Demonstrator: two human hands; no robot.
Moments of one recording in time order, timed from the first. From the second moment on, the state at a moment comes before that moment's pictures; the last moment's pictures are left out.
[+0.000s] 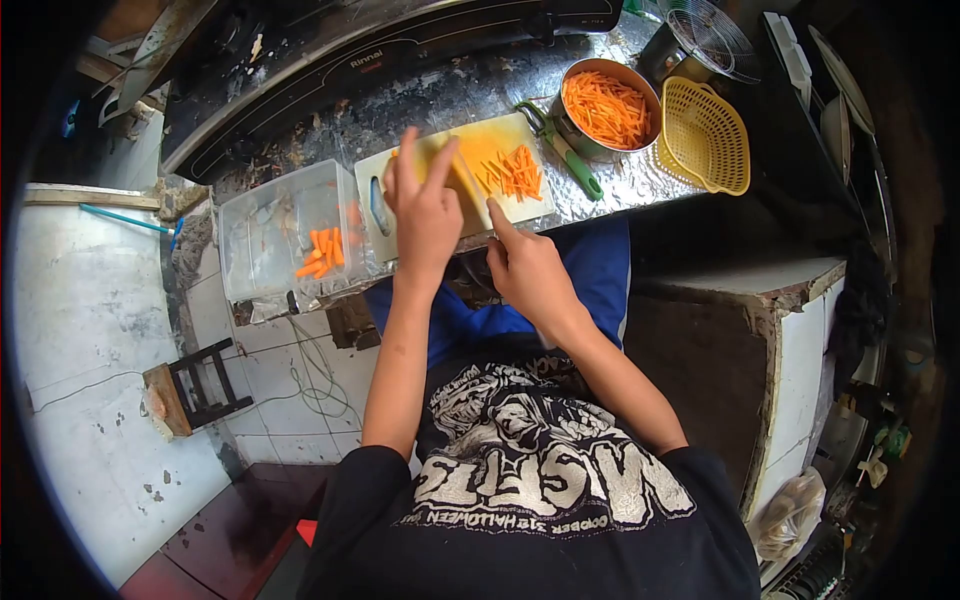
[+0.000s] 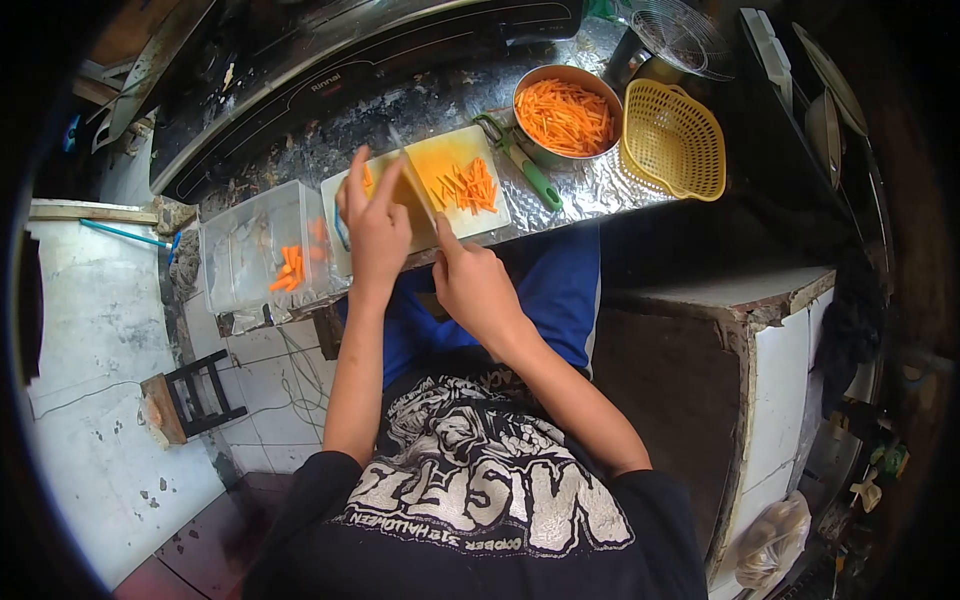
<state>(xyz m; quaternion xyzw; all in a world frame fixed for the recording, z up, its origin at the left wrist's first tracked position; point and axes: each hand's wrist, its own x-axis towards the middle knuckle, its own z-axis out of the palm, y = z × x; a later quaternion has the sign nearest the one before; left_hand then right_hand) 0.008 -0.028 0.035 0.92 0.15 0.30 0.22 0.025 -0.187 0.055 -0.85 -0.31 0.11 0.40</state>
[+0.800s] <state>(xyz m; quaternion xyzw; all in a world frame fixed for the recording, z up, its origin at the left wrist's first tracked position) 0.015 0.042 0.008 0.93 0.25 0.19 0.19 0.057 -0.239 0.097 -0.78 -0.07 0.25 0.56</state>
